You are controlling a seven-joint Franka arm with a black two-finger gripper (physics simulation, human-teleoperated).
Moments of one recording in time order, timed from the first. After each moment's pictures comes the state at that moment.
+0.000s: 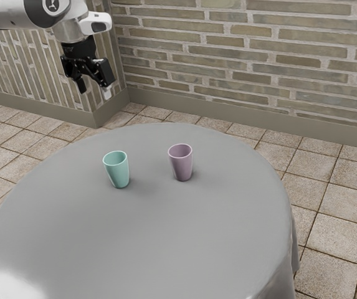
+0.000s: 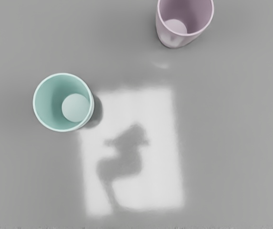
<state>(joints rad) -0.09 0.12 0.18 -1.44 -0.06 1.60 0.18</state>
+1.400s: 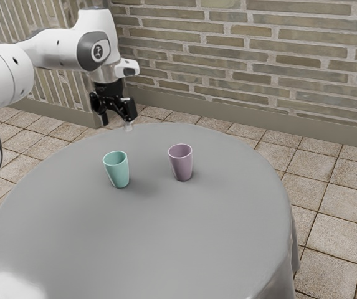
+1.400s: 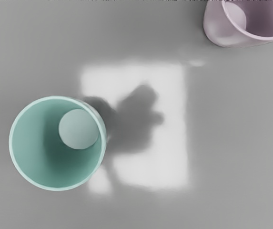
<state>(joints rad) -0.05 0.46 0.18 -1.34 -0.09 1.73 0.18</state>
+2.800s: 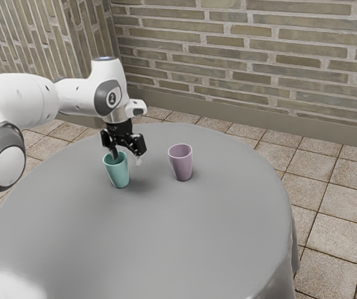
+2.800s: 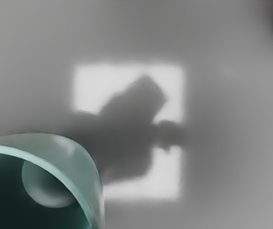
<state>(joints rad) -0.04 0.60 0.18 -1.46 -0.15 1.97 0.16</state>
